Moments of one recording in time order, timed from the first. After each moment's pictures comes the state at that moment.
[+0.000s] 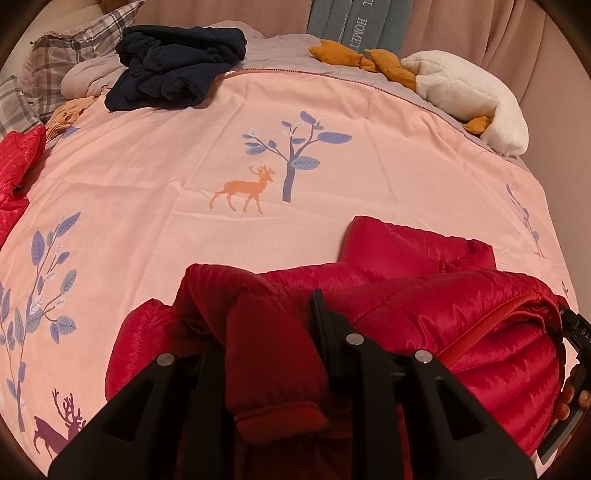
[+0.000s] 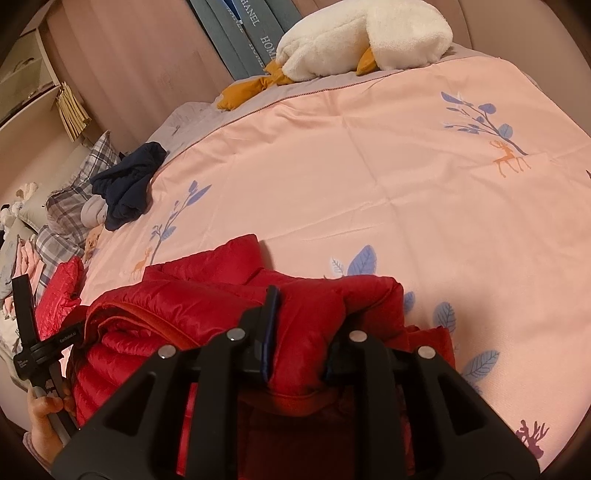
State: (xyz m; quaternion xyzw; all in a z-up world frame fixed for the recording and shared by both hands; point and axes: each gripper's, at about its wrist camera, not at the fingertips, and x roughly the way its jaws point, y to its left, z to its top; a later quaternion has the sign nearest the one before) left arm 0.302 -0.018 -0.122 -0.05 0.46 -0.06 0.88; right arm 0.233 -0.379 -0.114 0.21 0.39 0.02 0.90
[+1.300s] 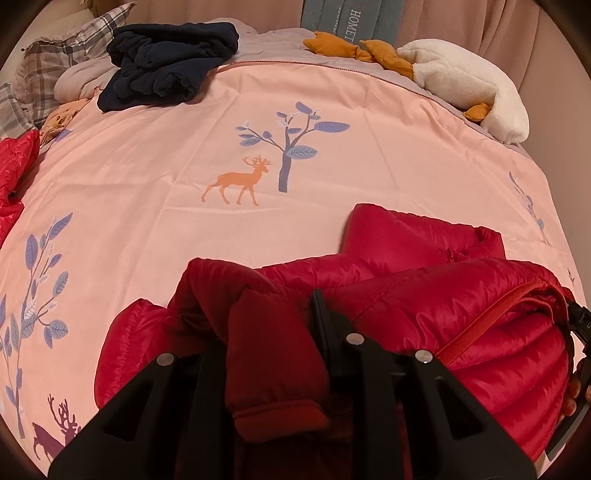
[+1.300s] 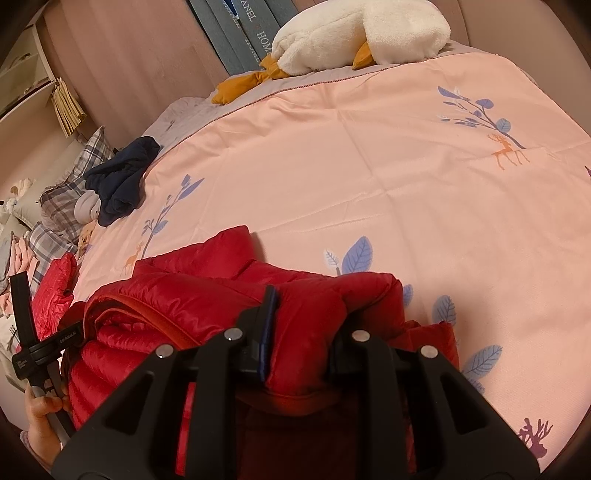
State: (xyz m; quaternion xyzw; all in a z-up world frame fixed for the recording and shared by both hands) left arm 0.306 -0.023 -0.134 -0.04 0.47 -0.07 0.88; right arm 0.235 -0.378 -0.118 0.20 0.40 0.02 0.89
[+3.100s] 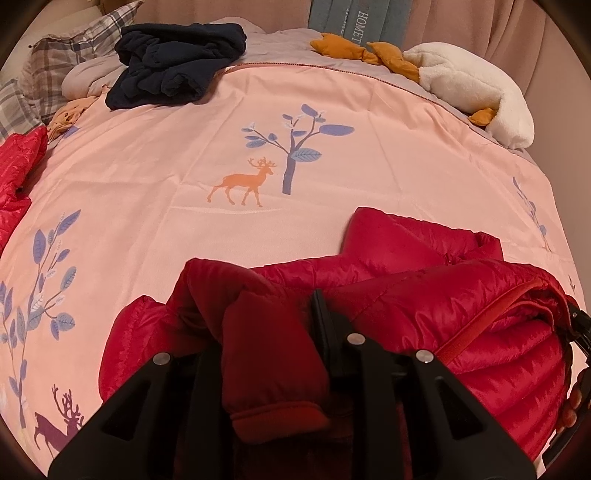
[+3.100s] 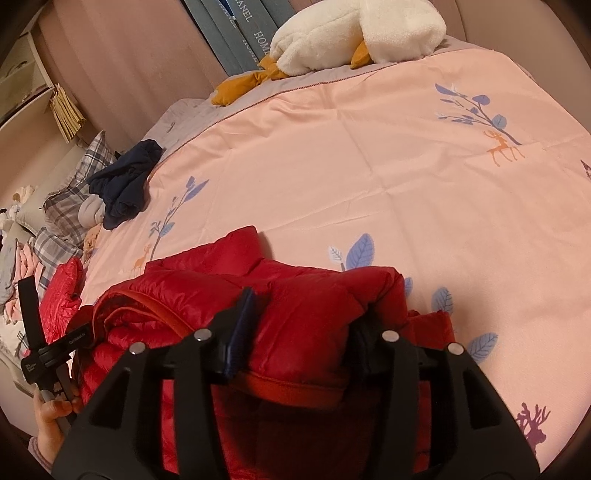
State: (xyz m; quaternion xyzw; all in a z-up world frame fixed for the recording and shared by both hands) left arm 0.301 -0.025 -0.126 -0.04 0.47 -0.05 0.88; right arm 0.222 -0.374 -0.110 0.21 0.40 0.01 0.89
